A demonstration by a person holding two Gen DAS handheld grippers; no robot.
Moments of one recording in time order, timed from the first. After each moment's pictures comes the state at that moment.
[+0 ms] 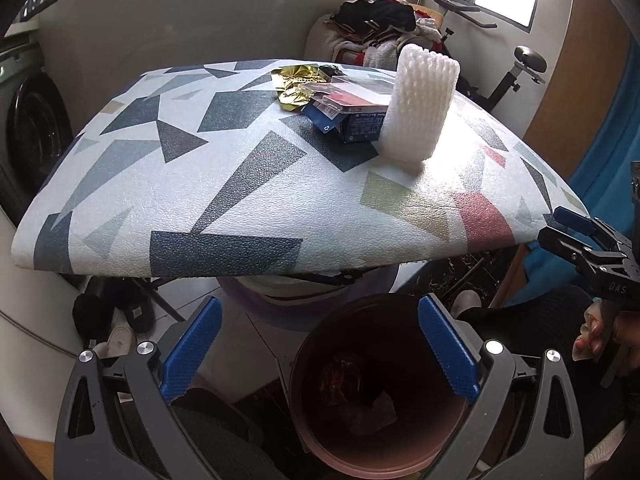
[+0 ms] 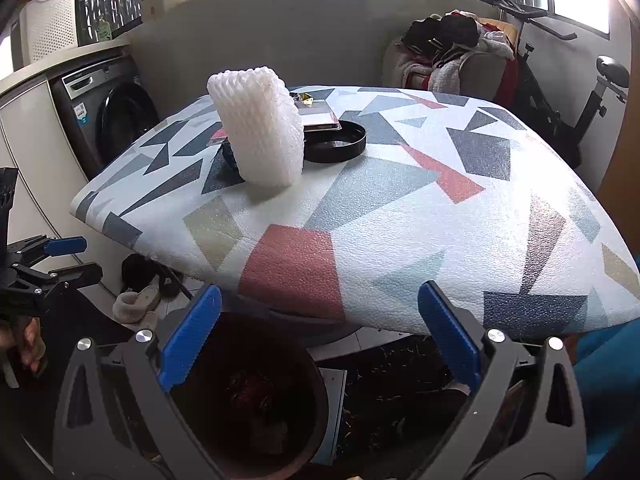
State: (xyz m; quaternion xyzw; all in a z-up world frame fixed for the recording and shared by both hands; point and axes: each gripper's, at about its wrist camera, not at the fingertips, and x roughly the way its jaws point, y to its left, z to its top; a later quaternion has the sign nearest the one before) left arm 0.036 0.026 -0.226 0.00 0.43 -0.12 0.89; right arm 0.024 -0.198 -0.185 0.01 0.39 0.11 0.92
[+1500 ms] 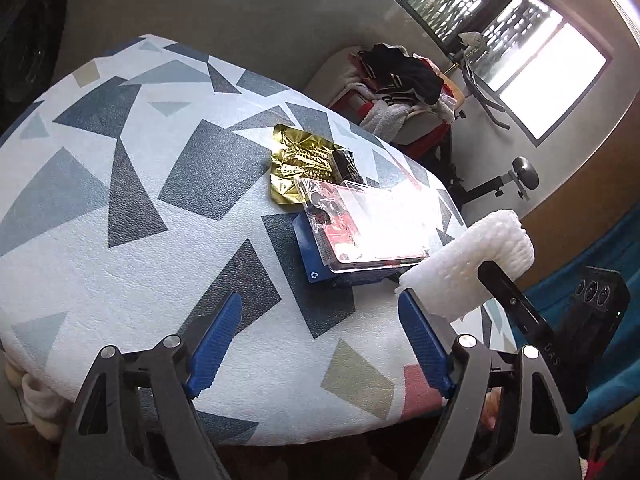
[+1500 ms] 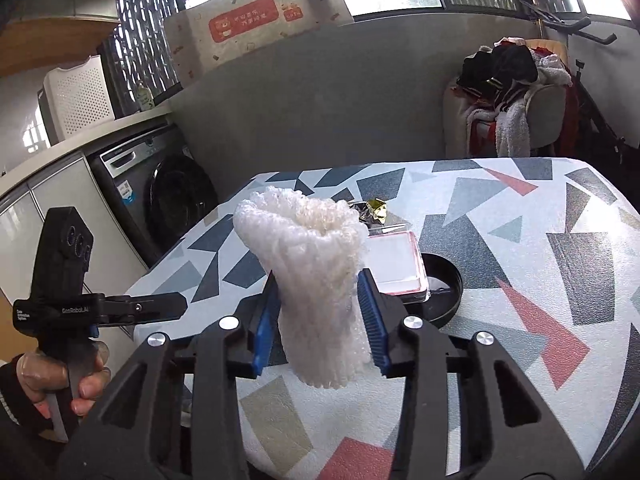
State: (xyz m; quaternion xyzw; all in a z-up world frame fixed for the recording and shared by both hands) left arm 0.176 0.063 -0.190 -0.24 0.43 -0.16 0.85; right arm 0.152 -0.169 -0.128 0.11 0.29 0.21 0.93
